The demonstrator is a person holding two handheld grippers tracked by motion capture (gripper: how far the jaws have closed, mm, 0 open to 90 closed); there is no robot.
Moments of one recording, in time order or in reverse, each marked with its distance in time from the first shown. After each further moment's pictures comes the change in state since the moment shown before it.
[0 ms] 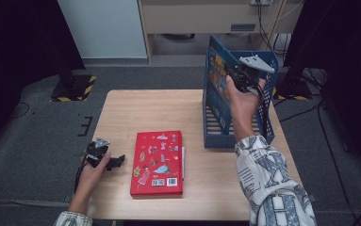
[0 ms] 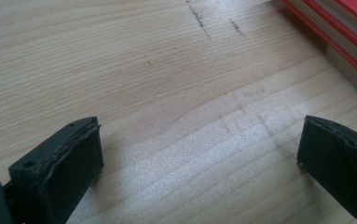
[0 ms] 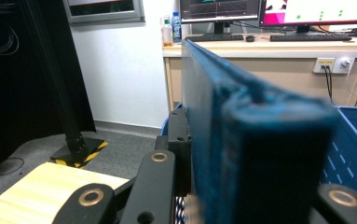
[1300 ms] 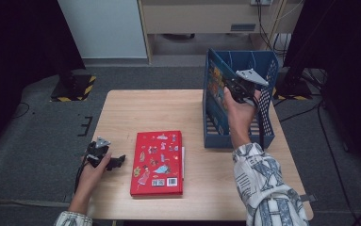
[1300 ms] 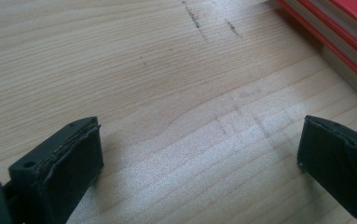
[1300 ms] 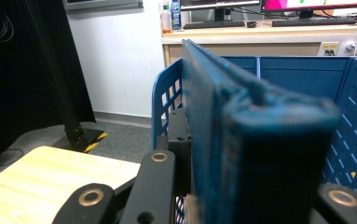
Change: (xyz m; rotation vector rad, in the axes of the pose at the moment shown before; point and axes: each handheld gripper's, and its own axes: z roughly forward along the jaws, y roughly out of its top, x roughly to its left) left arm -0.001 0.001 0.000 0.003 -0.006 0.008; right arm -0.004 -0.043 0.008 0.028 0.000 0.007
